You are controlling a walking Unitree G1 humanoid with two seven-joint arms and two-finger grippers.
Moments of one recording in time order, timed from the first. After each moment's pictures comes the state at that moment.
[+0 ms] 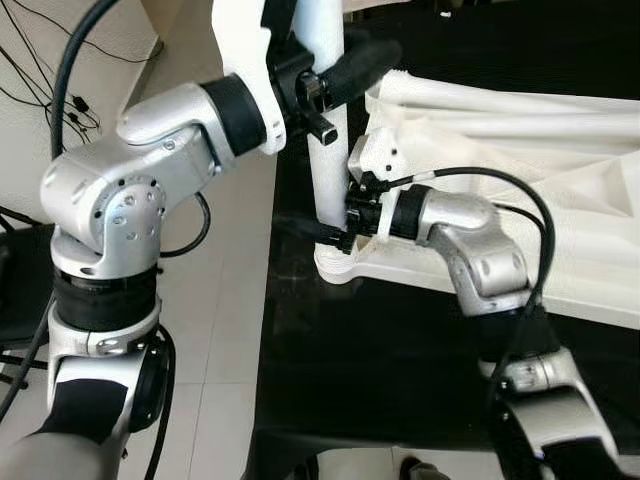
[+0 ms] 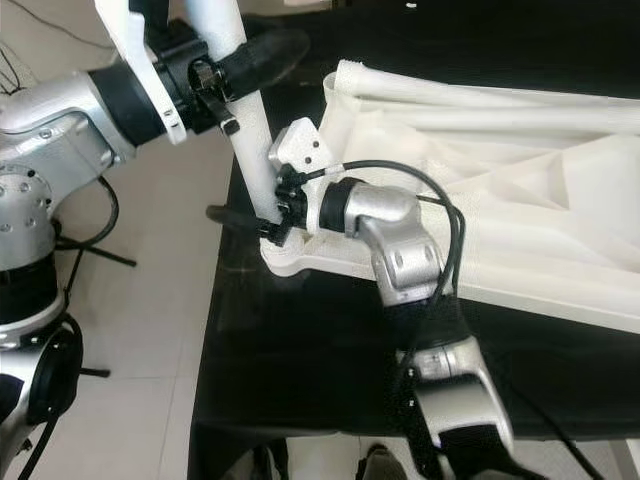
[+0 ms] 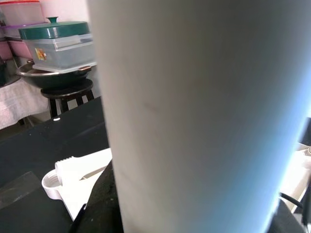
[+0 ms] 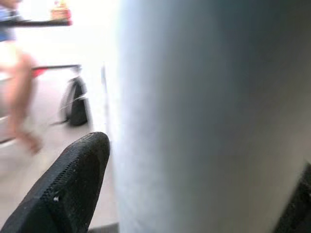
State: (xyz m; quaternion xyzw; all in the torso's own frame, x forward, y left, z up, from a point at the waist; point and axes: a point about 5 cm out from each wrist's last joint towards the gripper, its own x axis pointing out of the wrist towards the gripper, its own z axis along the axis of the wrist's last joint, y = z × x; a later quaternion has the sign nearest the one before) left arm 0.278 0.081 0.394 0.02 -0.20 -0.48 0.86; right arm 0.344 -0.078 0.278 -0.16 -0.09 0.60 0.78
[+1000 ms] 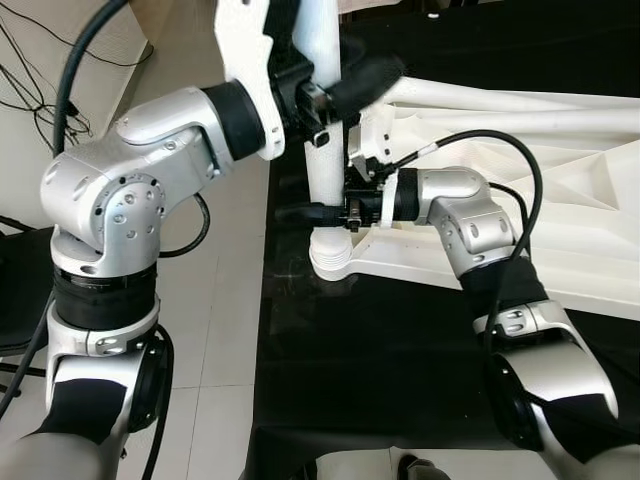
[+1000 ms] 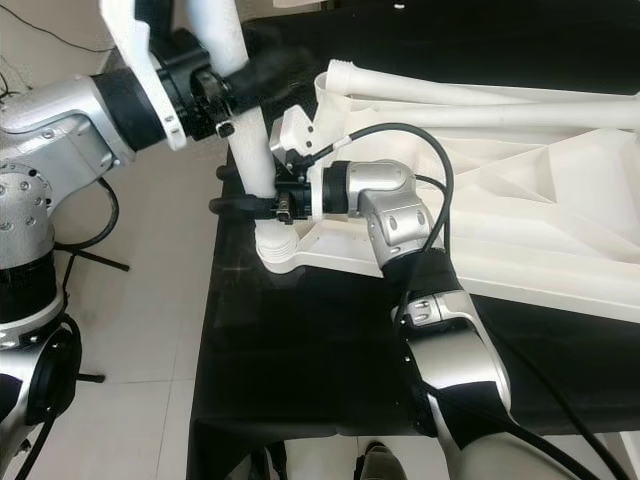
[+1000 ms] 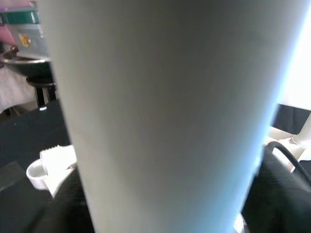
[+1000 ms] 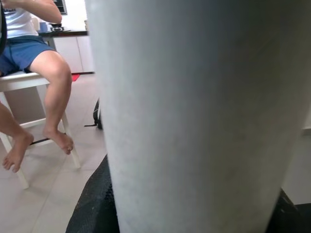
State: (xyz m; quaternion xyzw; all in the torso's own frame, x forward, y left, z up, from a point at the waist) left arm 0.281 0.078 0.389 0.02 -0.17 -0.48 0.86; right arm 0.359 -0.078 0.277 -0.13 -0.08 0.64 0.75
